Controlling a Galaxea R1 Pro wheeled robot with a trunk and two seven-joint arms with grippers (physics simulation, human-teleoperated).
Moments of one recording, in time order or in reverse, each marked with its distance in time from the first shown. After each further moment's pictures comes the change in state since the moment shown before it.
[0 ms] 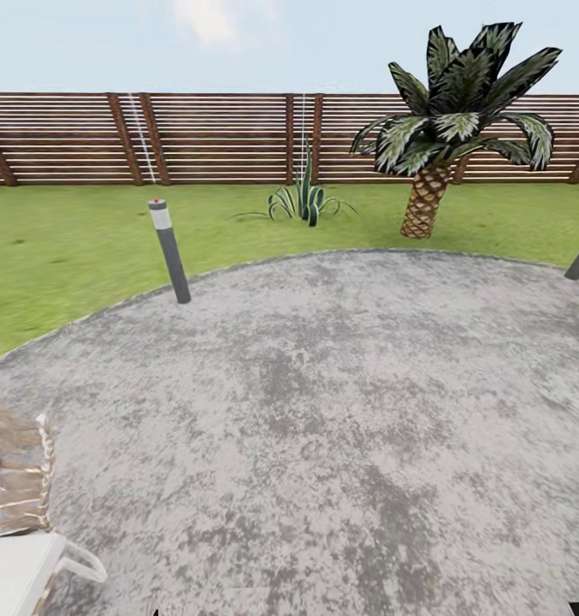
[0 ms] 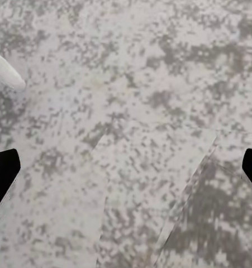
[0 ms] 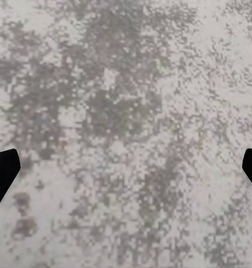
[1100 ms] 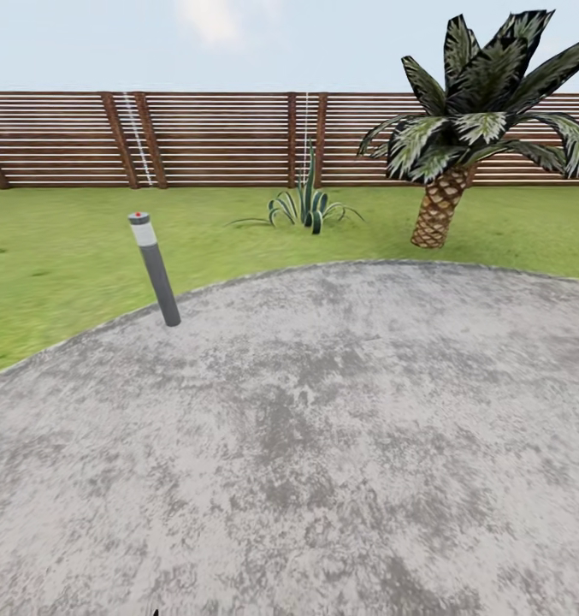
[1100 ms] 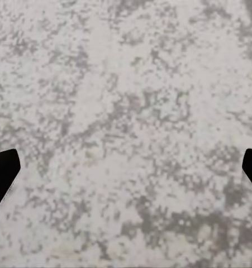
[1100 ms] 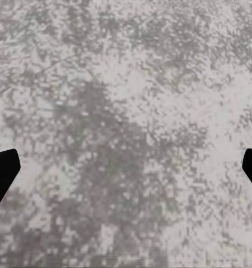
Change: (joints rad) left arm 0.000 0.000 0.000 0.000 0.000 0.000 -0.001; right arm 0.000 0.000 0.000 0.001 0.000 0.000 0.000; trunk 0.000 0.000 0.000
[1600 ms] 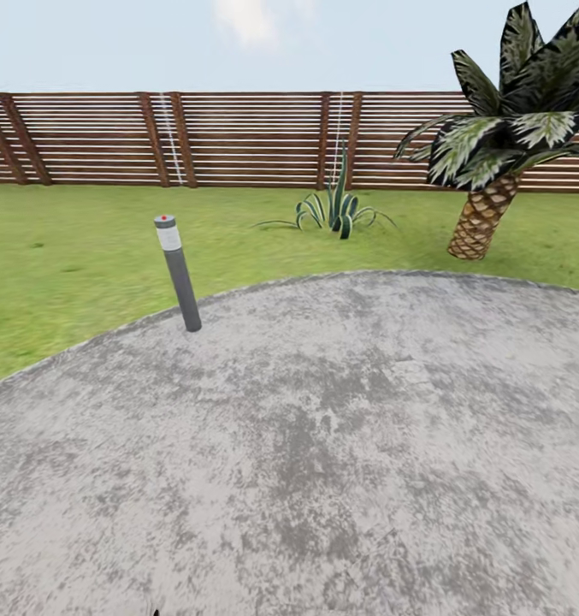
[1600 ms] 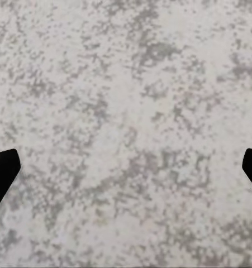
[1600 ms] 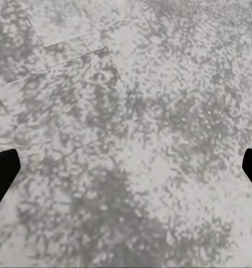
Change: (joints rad) left arm 0.000 0.000 0.000 0.000 0.000 0.000 -0.001; right arm 0.000 0.000 0.000 0.000 0.000 0.000 0.000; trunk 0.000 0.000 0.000
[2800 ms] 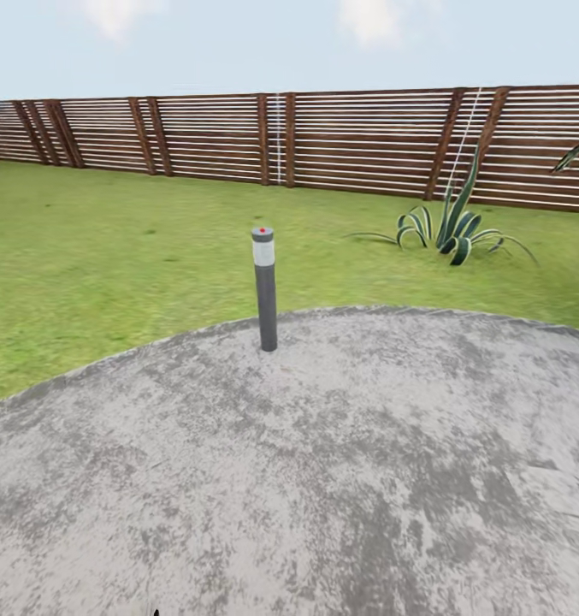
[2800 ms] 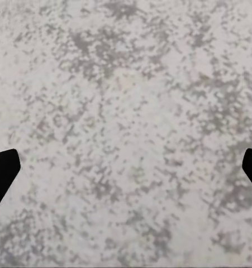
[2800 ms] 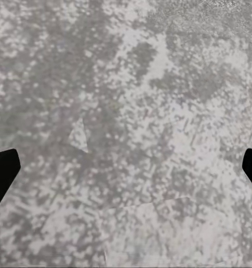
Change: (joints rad) left arm 0.000 0.000 0.000 0.000 0.000 0.000 0.000; right arm 0.000 0.000 0.000 0.000 0.000 0.000 0.000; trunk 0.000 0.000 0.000
